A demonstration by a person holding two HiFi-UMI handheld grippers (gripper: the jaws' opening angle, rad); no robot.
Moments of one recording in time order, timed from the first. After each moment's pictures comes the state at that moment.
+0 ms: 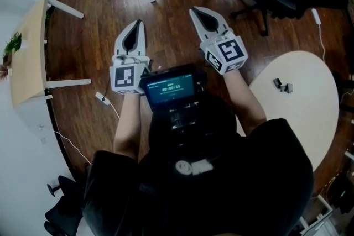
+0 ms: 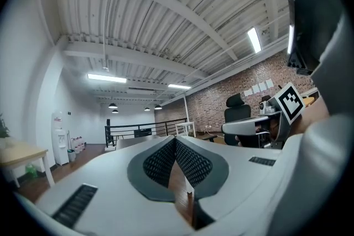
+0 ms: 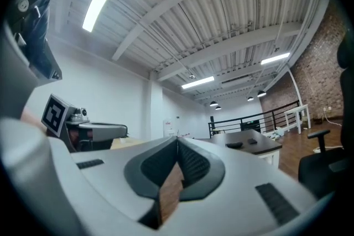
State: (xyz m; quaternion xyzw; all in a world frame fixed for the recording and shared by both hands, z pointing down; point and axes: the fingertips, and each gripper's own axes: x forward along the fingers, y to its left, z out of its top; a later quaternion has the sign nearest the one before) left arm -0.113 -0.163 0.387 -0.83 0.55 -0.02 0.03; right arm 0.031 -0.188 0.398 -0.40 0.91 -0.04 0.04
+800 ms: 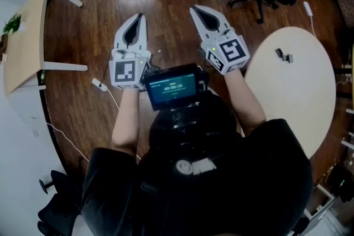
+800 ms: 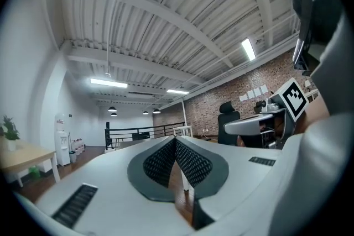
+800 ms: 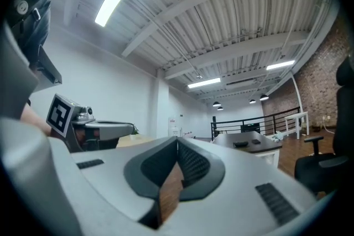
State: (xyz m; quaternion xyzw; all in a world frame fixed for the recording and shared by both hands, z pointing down) left arm -0.182 -0.011 0.367 -0.84 0.54 -0.01 0.04; right arm -0.045 -0.022 0.375 -0.40 0.91 -0.01 0.02
